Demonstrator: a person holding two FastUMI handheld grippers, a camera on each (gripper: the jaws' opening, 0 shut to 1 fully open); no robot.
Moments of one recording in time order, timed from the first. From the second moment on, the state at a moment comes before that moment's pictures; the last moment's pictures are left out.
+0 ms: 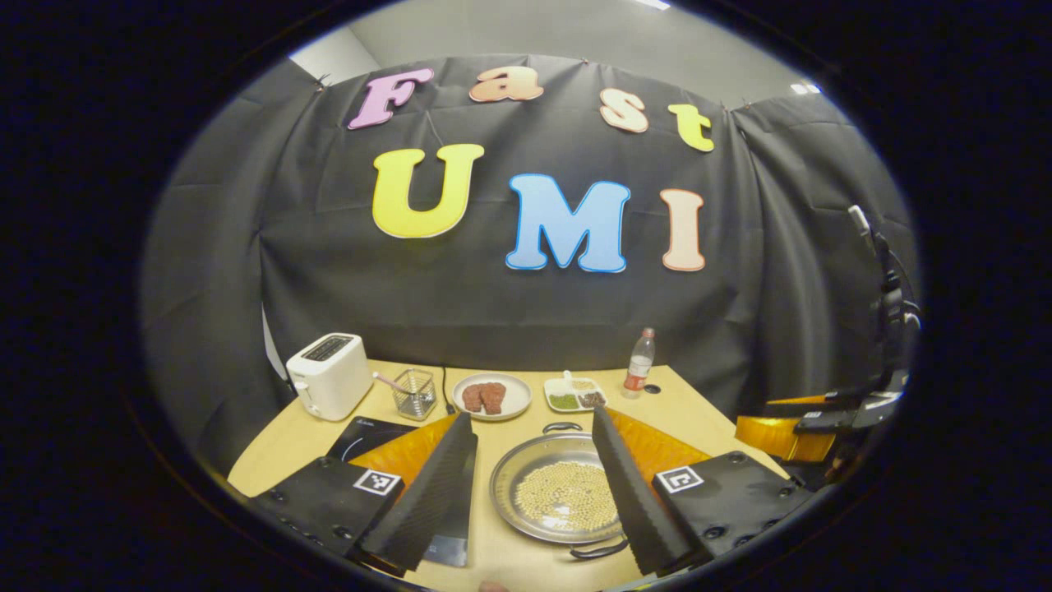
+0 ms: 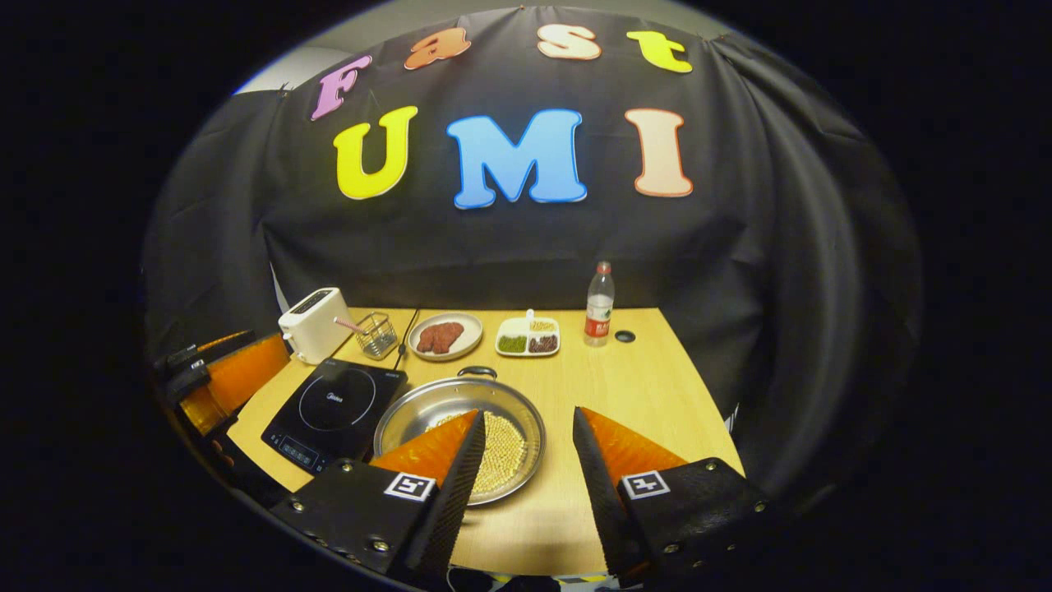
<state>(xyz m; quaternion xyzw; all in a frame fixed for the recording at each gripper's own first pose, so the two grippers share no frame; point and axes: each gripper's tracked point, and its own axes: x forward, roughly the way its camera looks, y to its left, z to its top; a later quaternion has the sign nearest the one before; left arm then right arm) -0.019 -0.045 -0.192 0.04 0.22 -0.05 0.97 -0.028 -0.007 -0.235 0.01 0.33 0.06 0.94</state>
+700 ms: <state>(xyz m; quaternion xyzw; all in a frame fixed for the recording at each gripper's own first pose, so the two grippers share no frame) -0.028 -0.010 -0.196 0.04 0.22 -0.01 0.97 -0.082 0.030 -0.332 0.07 0.50 0.10 0.86</state>
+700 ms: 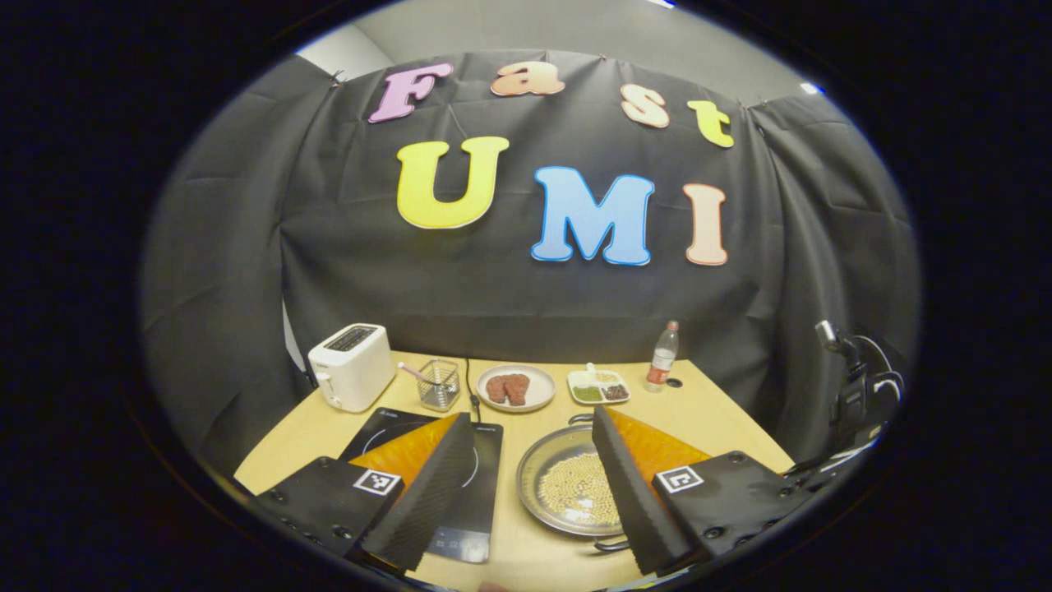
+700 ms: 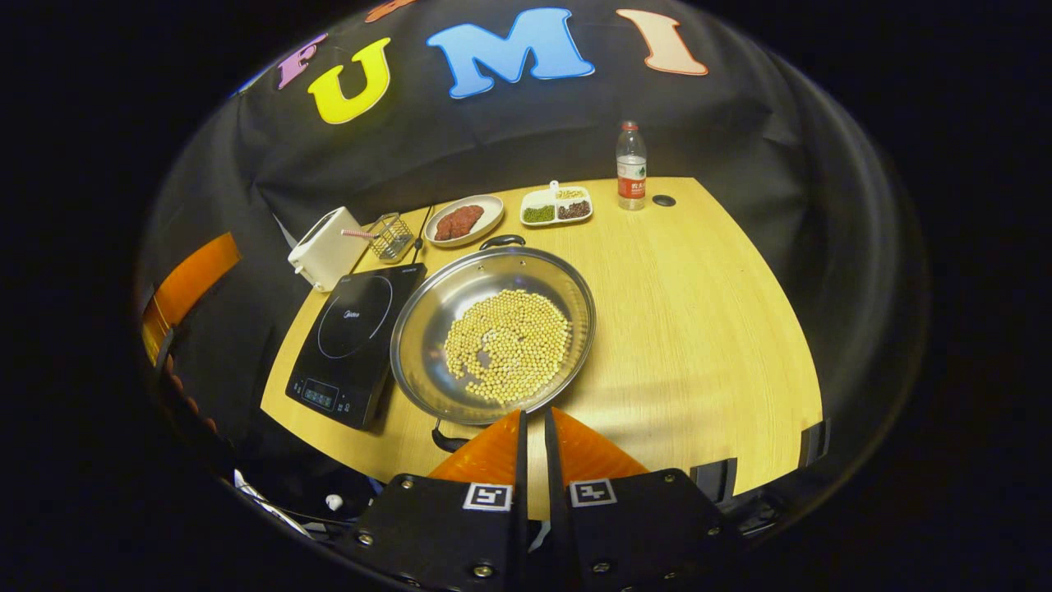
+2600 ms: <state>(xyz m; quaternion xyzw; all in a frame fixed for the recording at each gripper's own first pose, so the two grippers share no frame) -0.046 0.069 -0.189 0.04 0.23 0.06 0.97 -0.092 0.143 -0.432 0.17 0.62 0.13 0.75</state>
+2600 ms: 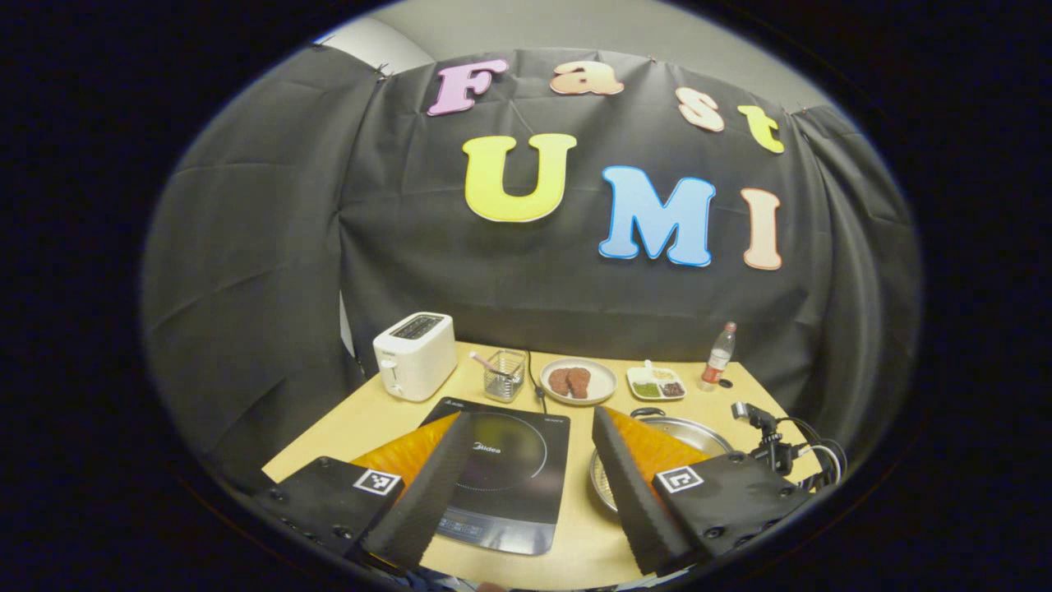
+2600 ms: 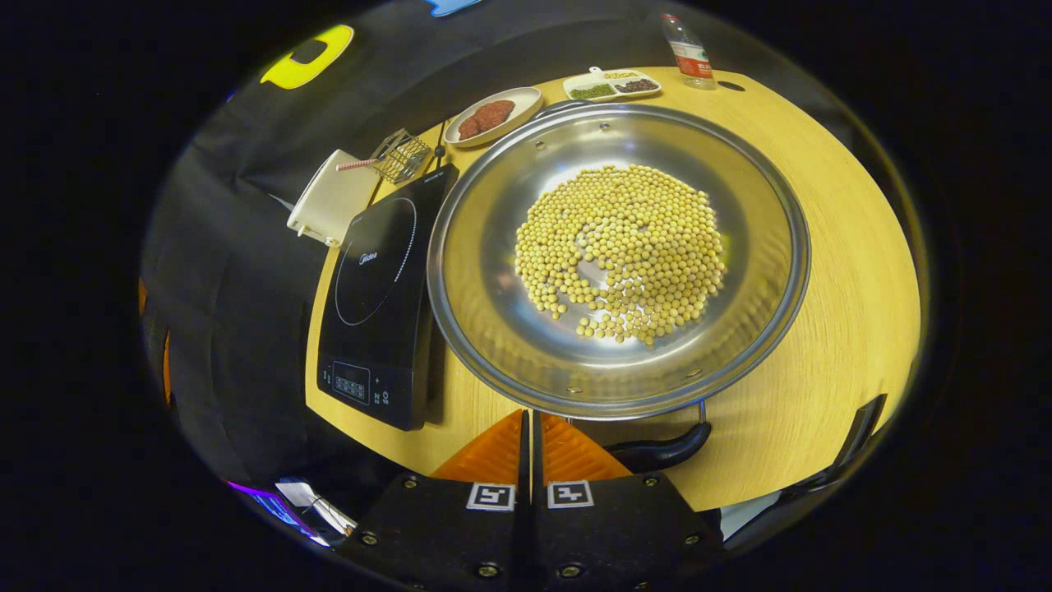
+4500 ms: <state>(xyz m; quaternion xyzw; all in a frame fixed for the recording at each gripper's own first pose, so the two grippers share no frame) -0.013 -0.050 -0.213 0.06 0.25 0.00 0.97 -0.057 -0.057 -0.455 0.08 0.63 0.04 0.77</state>
